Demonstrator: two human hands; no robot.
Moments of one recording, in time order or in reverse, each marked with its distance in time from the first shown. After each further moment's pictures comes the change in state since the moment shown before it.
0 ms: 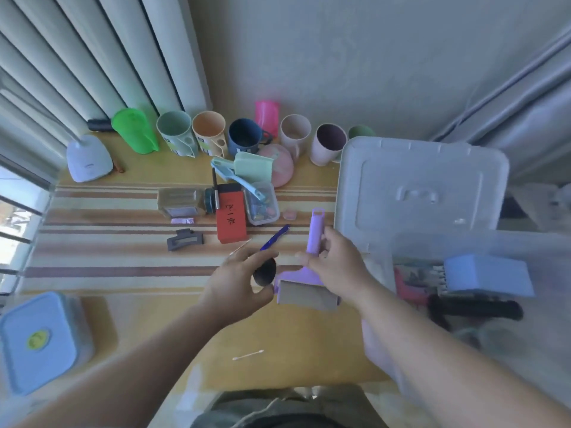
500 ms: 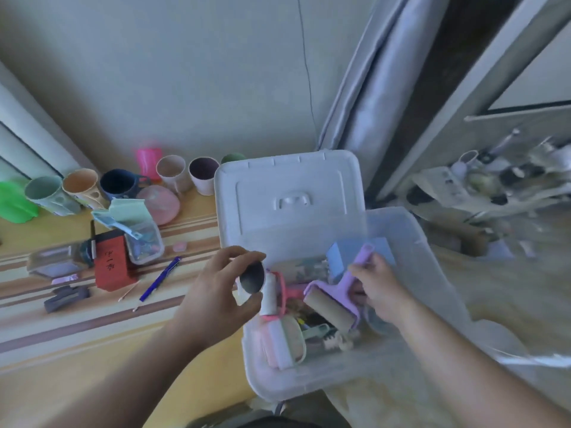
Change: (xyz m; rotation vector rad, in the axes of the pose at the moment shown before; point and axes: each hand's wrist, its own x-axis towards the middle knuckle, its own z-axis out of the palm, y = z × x) left_hand 0.024 0.237 0.087 0.017 0.082 0.343; right_hand -0.113 0.193 -0.264 0.558 0.357 0.344
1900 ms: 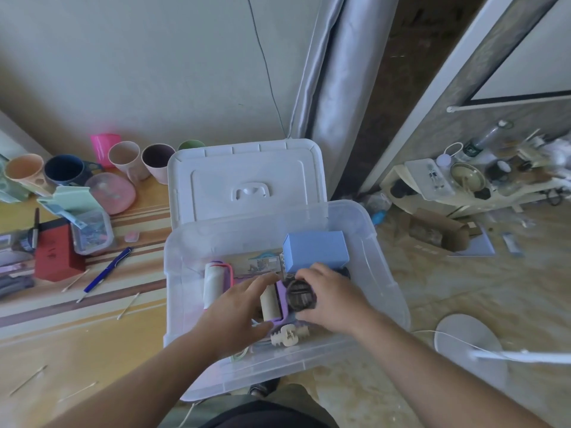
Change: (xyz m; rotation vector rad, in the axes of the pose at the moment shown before) left_hand 0.019 0.065 0.142 0.074 -0.337 -0.035; right_hand -0.004 0.020 -0.061 -1.120 -0.287 -0.535
